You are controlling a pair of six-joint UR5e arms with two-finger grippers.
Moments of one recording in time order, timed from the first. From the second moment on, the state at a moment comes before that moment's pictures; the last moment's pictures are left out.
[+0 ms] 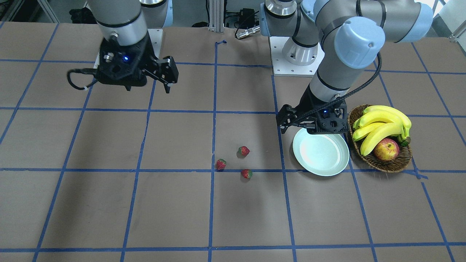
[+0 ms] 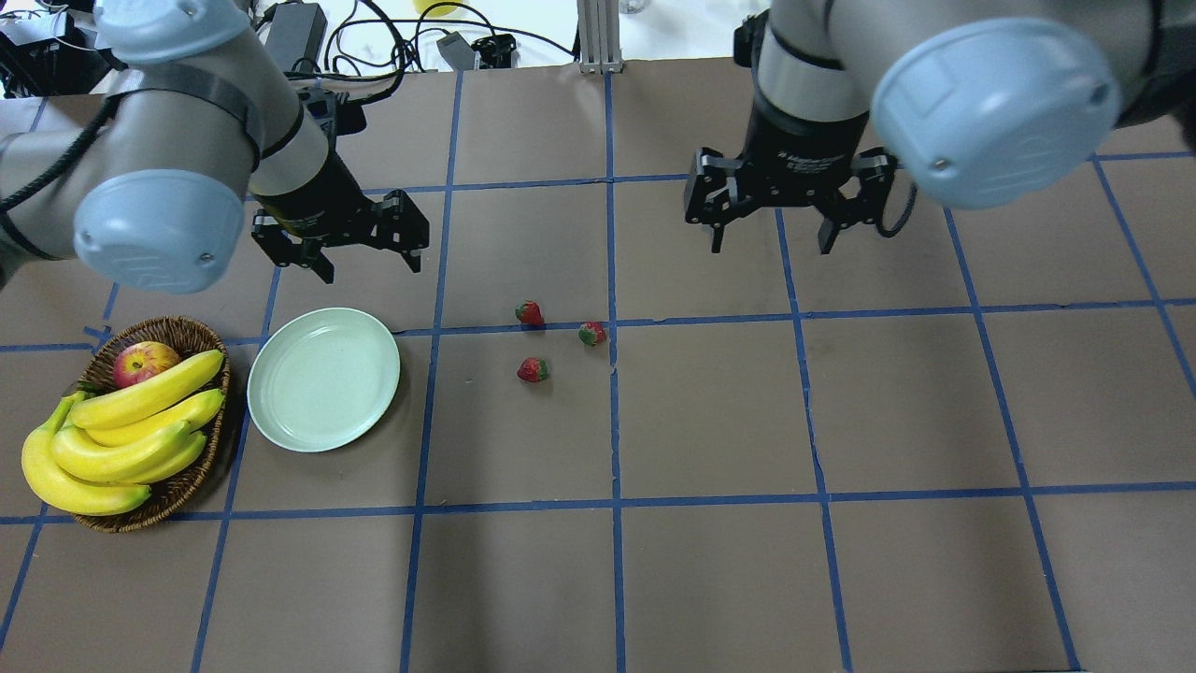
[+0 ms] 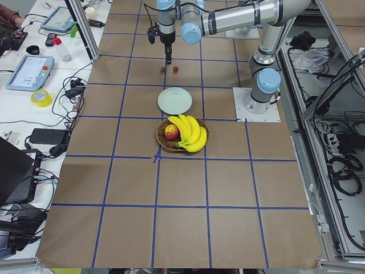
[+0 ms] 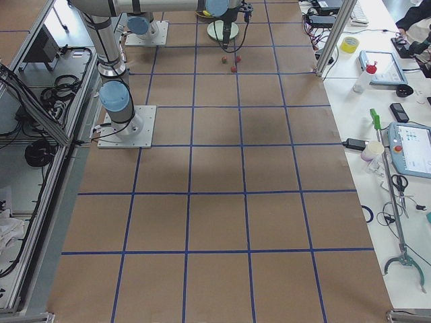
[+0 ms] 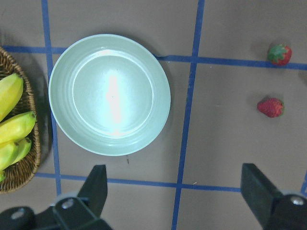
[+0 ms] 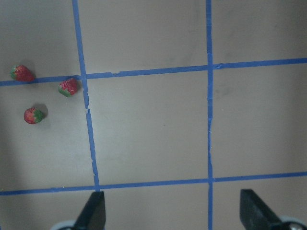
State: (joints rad) left arm -1.57 -1.68 -1.76 -1.25 1.49 -0.11; right arm 1.72 -1.54 1.51 -1.50 -1.55 0.21
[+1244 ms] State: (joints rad) left arm -1.70 -1.95 -1.79 -0.92 1.44 -0.37; right arm 1.63 -1.60 1.52 -1.60 -1.57 0.09
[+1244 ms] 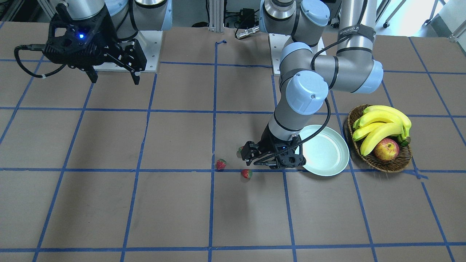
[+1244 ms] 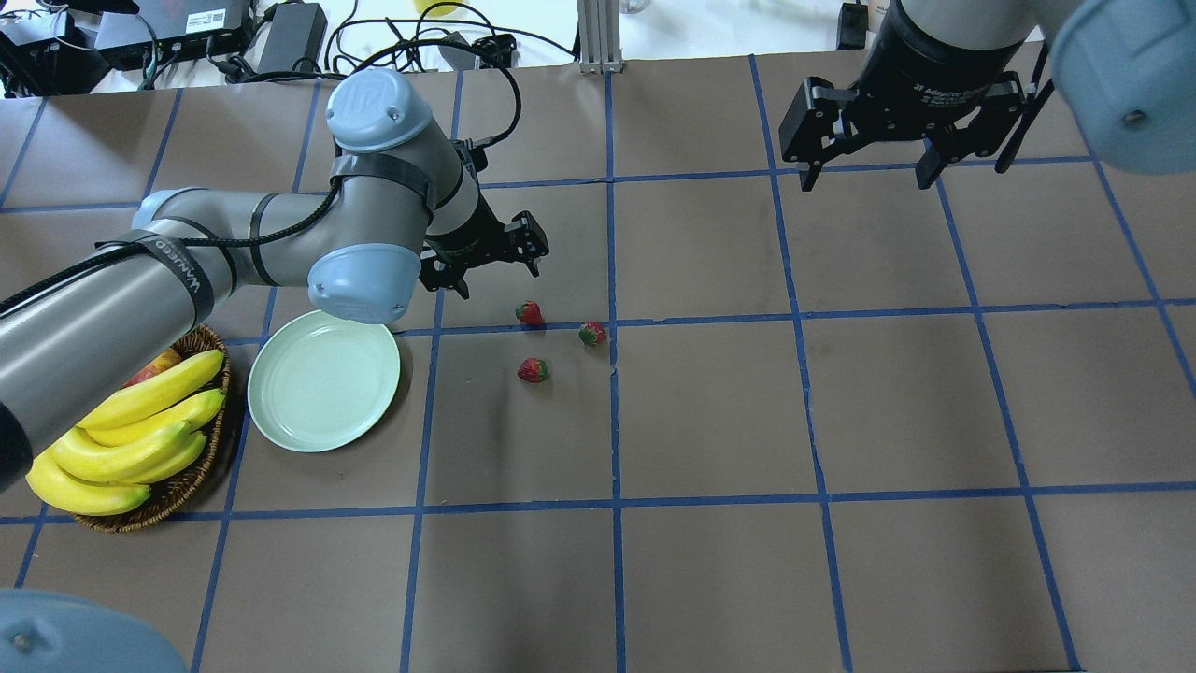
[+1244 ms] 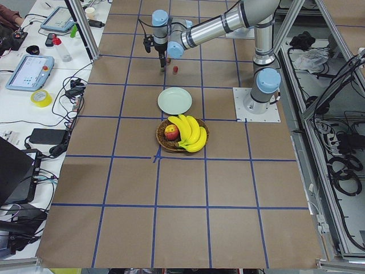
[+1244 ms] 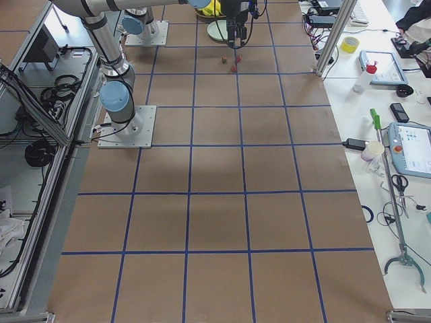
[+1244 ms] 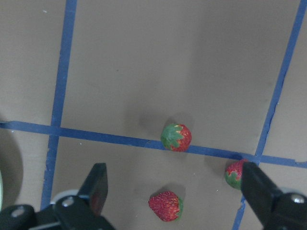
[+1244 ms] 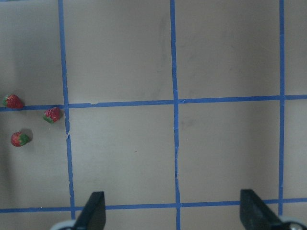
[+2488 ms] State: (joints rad) left arm -1.71 -2.10 -1.78 -0.86 1.43 -0.39; right arm 1.62 -1.59 1.52 -1.65 -1.57 0.07
